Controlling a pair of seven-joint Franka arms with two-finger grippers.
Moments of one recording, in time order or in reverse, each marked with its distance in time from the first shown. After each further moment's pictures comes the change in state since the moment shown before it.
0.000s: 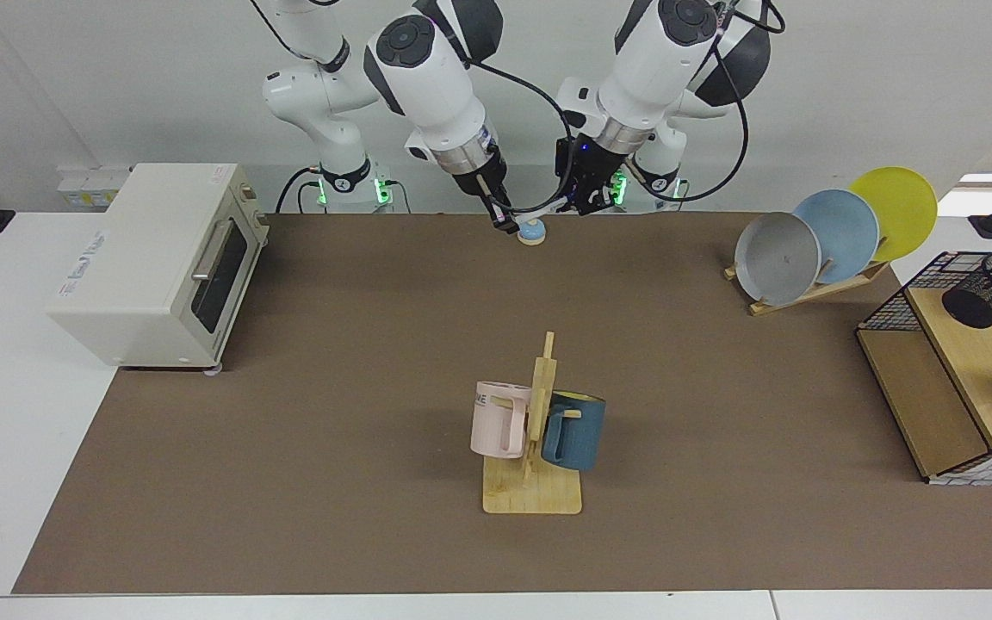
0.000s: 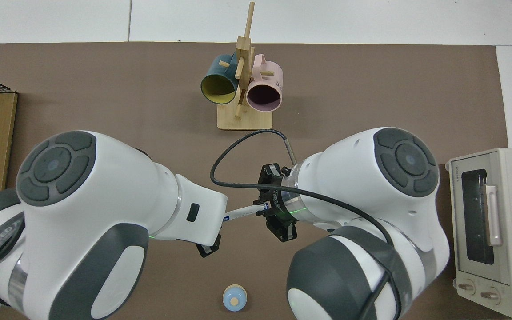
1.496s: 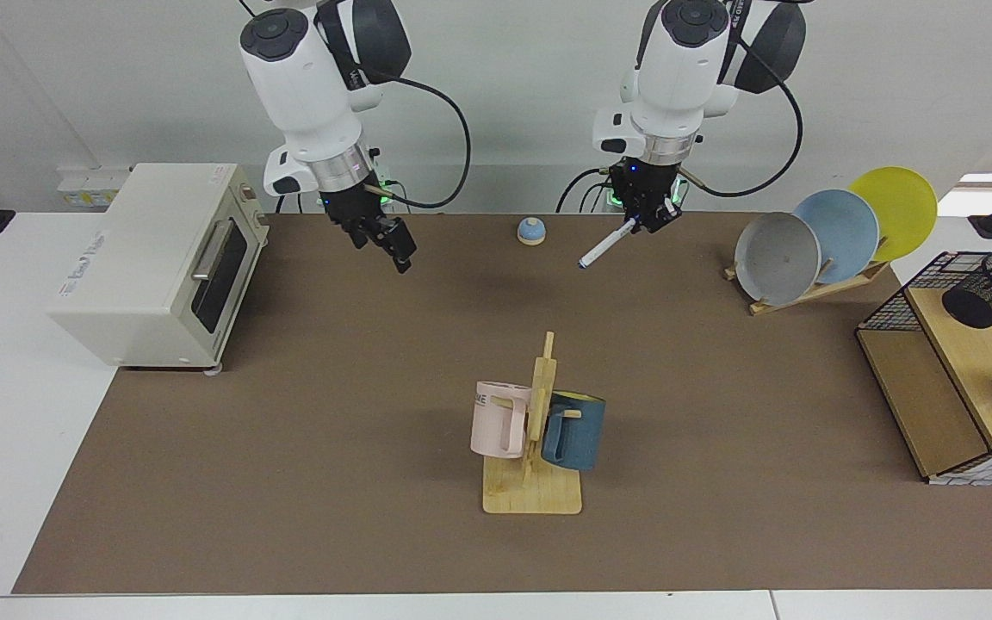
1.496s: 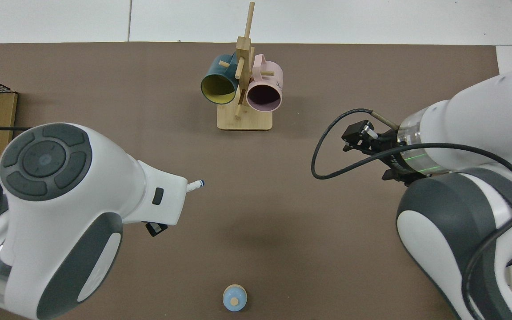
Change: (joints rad) left arm 0.039 -0.005 0.031 -0.007 0.347 -0.038 -0.047; right arm -0.227 -0.020 -0.060 0.049 -0.275 -0.116 -0.956
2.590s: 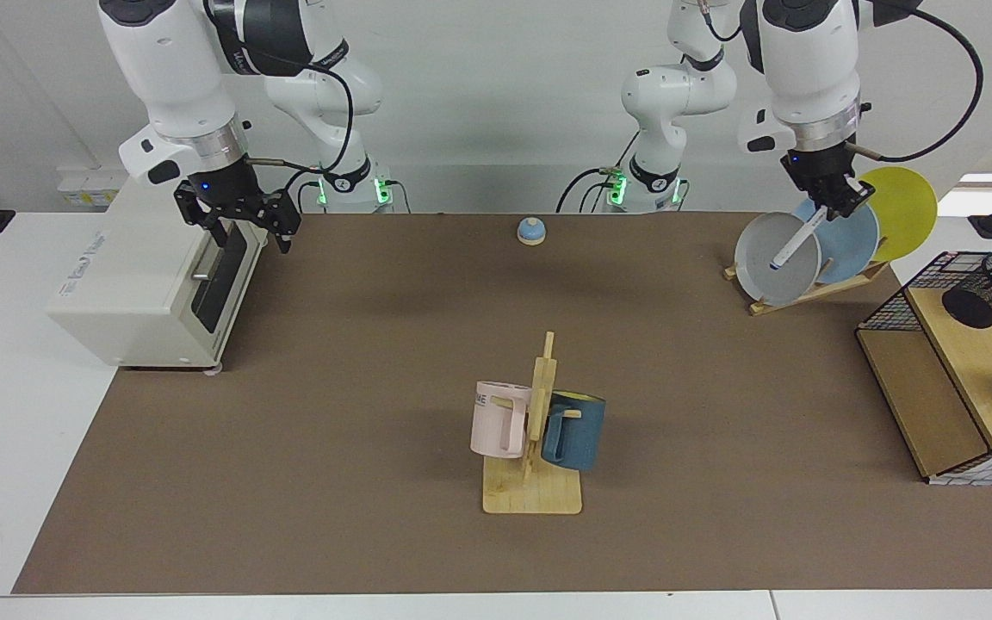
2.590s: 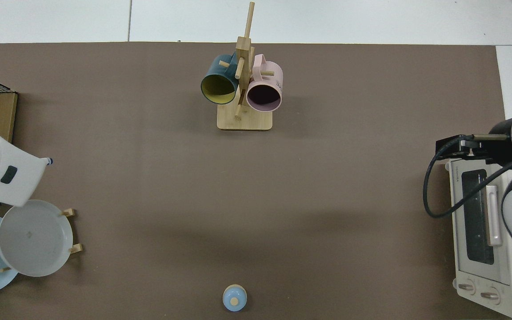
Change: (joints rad) left arm 0.231 -0.007 0.013 0.095 0.546 -0.086 0.382; right arm -0.202 -0.067 -0.015 0.012 -0.144 -0.097 -0.683
